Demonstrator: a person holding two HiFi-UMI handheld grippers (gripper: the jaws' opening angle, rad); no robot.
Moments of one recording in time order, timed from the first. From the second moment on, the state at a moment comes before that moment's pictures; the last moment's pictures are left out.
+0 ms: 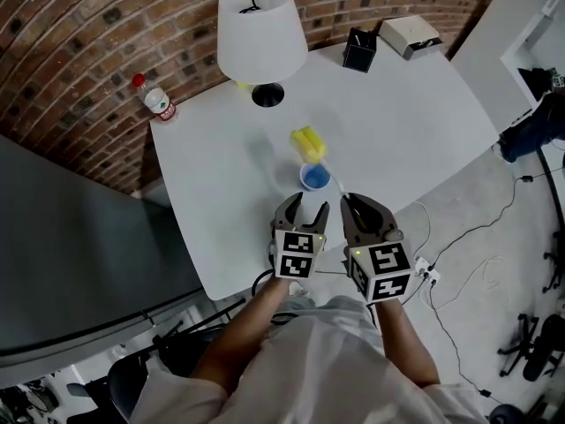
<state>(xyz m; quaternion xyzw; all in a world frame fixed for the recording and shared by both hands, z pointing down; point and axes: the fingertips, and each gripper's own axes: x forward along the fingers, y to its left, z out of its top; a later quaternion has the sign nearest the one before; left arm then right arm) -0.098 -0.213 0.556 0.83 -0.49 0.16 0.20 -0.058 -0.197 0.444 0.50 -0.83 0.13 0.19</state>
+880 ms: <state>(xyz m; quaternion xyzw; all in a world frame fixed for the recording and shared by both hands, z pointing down) -0.092 -0.270 0.589 0.83 -0.48 0.19 0.21 -0.039 -0.231 0.466 0.52 -0.83 0.15 0.18</state>
